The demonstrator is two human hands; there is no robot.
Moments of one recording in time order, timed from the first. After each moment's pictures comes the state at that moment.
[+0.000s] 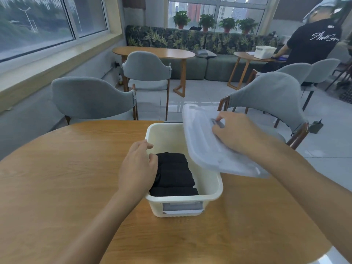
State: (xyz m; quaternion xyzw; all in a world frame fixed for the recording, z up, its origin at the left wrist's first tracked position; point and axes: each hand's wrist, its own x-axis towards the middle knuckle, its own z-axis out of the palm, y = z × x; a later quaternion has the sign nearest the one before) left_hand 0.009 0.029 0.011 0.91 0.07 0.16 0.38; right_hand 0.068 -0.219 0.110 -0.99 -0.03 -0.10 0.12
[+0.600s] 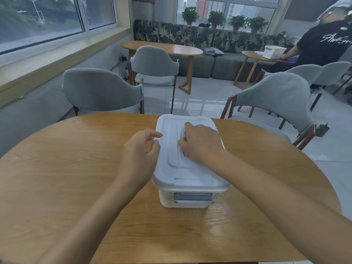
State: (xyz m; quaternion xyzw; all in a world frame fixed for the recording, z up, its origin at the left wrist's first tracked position) left_hand -0.022 0.053 0.041 0.86 0.00 0.20 0.46; right_hand 0.058 -0.116 0.059 -0.98 -0.14 -0.09 0.04
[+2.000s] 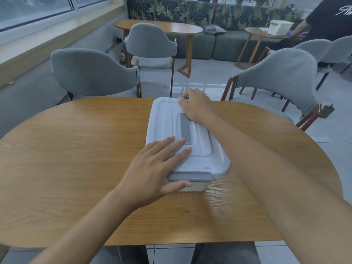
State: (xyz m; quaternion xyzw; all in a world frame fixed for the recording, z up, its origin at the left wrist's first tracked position) left_hand -0.049 0.039 -0.003 0.93 -0.31 0.18 0.07; right_hand 0.172 -0.136 0.017 -0.97 -0.12 -0.11 0.20
